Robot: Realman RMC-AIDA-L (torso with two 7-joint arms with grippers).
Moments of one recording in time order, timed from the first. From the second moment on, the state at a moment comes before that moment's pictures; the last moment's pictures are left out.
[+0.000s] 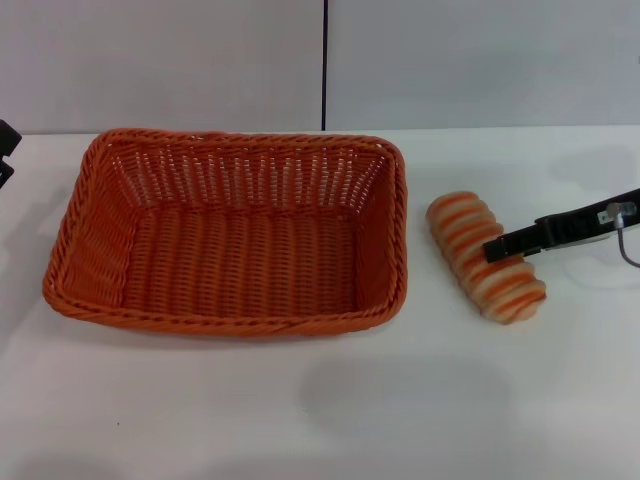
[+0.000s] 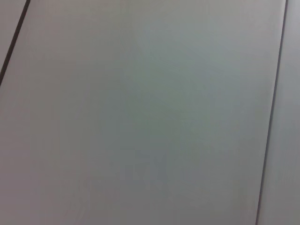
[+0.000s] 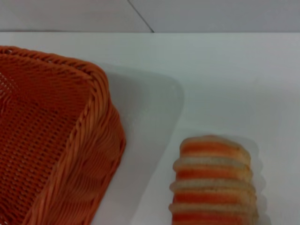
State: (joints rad) left arm -0.18 -2.06 0.58 0.35 1.23 1.64 -0.89; right arm 0.72 2.03 -0.76 -0.74 -2.52 -1.44 2.33
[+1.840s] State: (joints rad) left arm -0.20 -2.06 0.55 0.35 1.24 1.62 -0.89; right arm 0.58 2.07 -1.06 -1.34 -1.99 -1.63 2.40
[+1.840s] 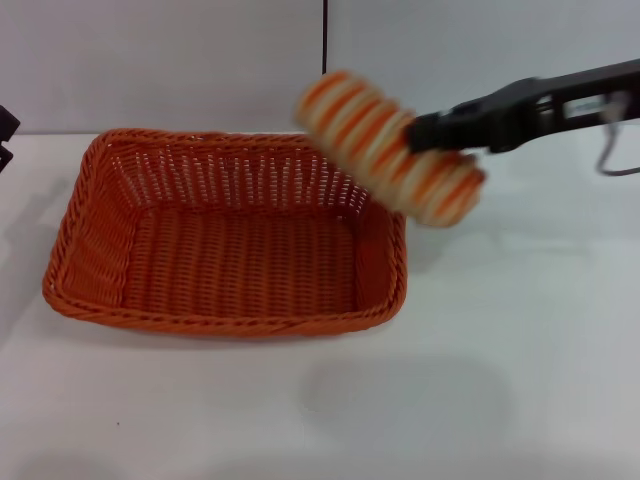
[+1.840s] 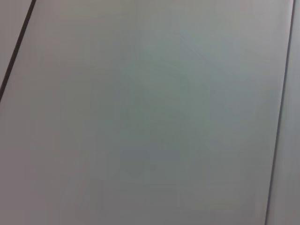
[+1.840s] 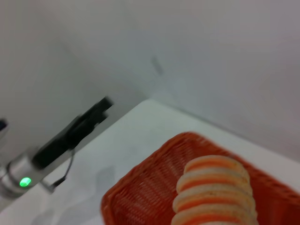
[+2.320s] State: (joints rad) left arm -0.20 -2.06 0.56 0.32 1.24 1.62 -0.88; right arm 0.77 2.07 -1.12 -0.99 -1.99 -1.56 2.22
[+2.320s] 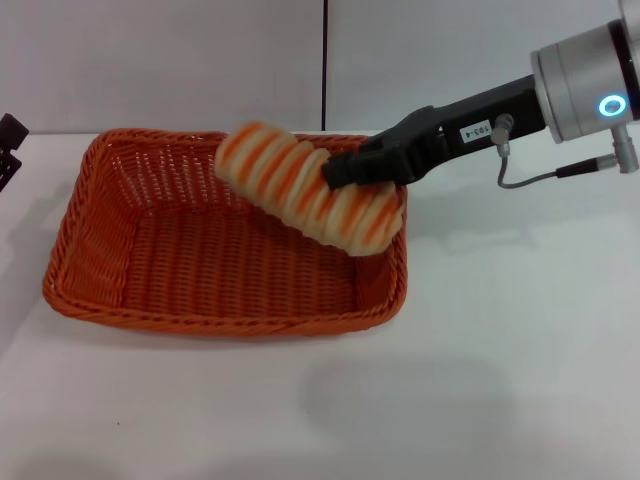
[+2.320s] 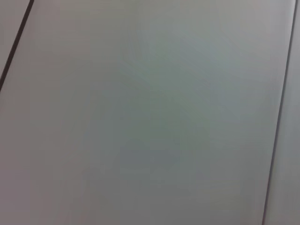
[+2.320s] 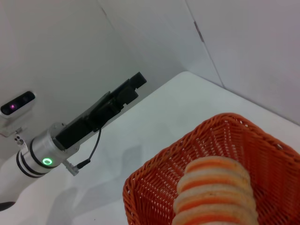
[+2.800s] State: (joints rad) left arm -0.21 -2.06 0.56 0.31 1.24 1.63 -0.88; right arm 0.74 2.07 -1.11 -0.93 -1.87 -1.48 2.03
